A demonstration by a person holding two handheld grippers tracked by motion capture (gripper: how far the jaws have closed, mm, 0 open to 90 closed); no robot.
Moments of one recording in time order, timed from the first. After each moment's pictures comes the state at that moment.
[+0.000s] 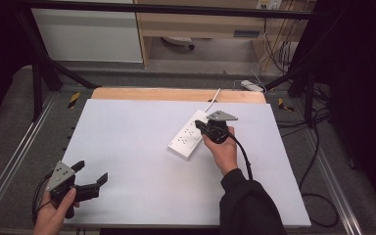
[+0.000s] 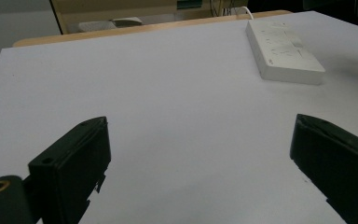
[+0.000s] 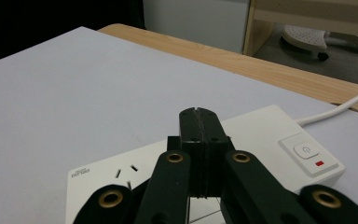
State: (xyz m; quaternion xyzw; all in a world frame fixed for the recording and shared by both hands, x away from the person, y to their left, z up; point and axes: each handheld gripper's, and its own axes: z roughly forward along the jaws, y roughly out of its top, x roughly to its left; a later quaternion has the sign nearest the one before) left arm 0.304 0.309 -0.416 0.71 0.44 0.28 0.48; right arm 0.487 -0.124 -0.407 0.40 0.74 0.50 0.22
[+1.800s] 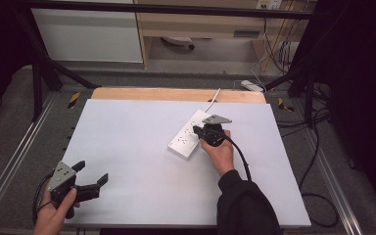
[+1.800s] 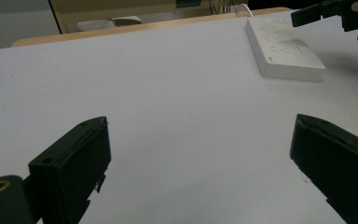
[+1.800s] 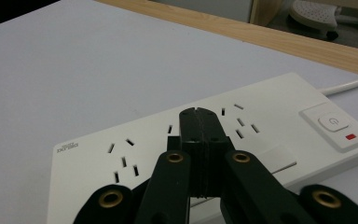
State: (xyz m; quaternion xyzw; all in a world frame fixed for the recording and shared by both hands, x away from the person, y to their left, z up) left arm 0.304 0.308 -0.416 0.71 0.43 0.27 0.48; right arm 0.492 -0.117 -0.431 0.40 0.76 0.47 0.20
